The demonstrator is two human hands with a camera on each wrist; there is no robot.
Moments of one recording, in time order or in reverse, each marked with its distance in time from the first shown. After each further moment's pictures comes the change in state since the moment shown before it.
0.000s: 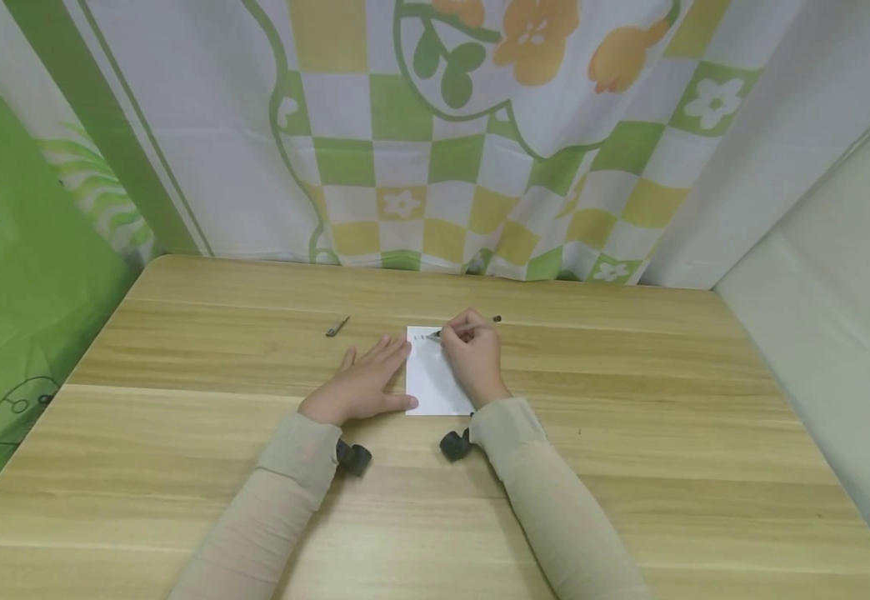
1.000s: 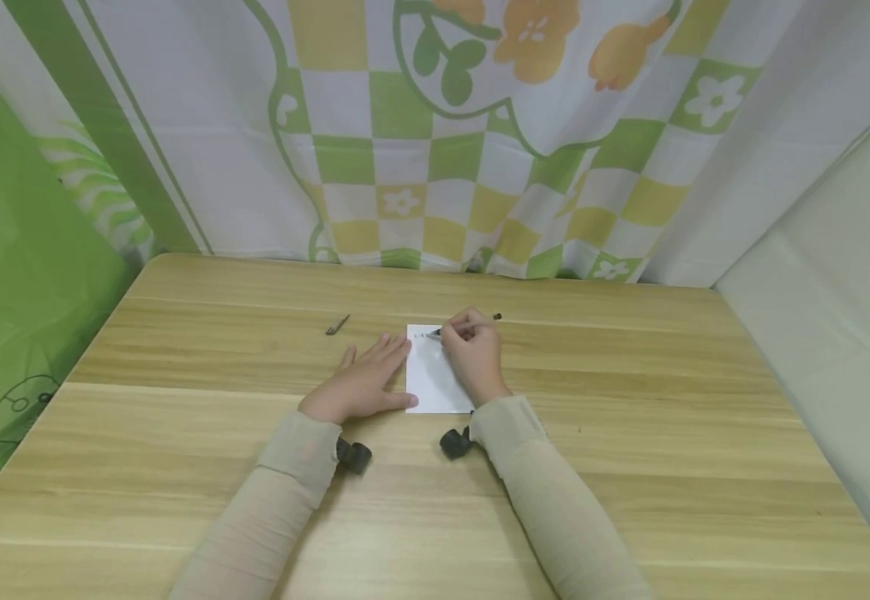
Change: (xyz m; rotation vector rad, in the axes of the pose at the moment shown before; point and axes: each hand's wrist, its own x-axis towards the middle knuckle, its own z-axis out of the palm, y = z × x) left_hand 0.002 -0.002 0.001 -0.006 0.001 0.007; right_hand -0.001 -0.001 0.000 -0.018 0.005 0.018
